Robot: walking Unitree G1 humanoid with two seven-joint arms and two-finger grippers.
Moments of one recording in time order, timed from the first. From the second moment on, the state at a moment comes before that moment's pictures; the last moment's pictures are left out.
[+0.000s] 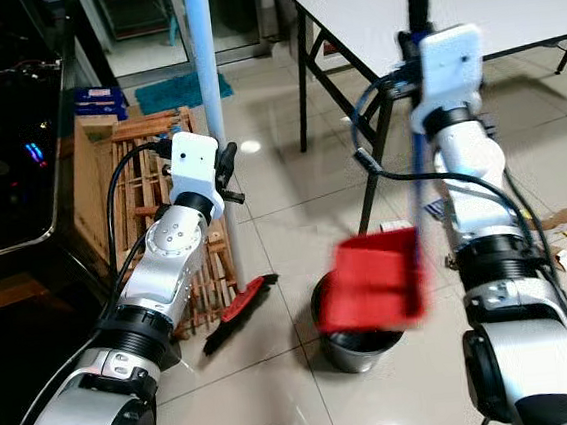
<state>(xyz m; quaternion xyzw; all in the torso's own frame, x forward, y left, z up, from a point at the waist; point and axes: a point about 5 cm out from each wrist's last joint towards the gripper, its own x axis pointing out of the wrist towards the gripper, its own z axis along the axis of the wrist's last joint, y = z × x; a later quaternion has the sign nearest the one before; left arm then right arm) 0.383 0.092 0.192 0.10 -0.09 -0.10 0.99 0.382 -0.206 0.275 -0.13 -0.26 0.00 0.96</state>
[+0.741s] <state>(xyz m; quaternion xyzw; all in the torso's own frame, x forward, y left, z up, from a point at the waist) 0.382 0.093 0.189 0.10 -0.09 -0.11 0.99 0.375 -0.222 0.238 -0.04 -0.18 -0.08 0.98</state>
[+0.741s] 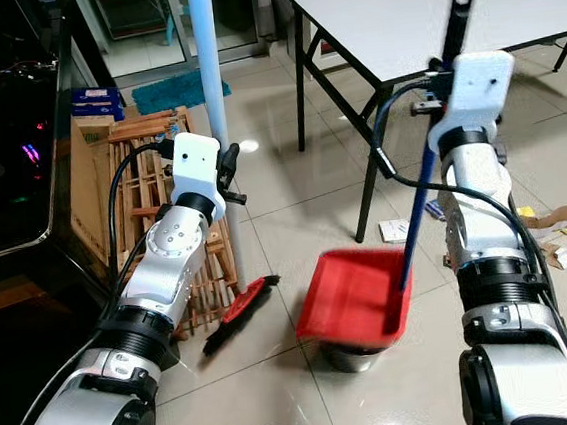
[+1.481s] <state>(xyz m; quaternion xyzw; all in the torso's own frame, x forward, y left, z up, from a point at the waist) 0.382 0.093 0.189 0.10 -0.09 -0.11 0.99 0.374 -0.222 0.241 -0.04 -0.19 -0.08 0.98</state>
